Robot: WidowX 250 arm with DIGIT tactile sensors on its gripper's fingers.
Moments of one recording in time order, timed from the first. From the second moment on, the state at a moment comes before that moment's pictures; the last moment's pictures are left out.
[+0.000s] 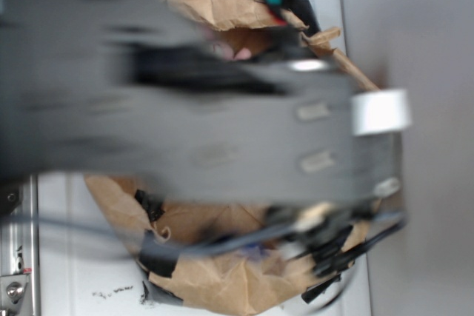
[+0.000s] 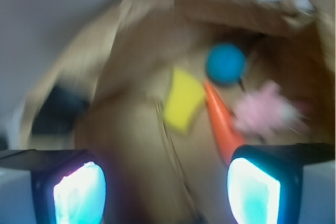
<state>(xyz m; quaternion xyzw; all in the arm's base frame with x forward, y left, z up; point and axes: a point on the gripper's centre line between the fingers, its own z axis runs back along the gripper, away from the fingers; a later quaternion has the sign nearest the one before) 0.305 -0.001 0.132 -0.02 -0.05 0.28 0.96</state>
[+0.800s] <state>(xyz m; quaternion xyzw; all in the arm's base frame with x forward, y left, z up) 0.333 0.010 0.103 -0.02 -0.10 0.33 0.94</state>
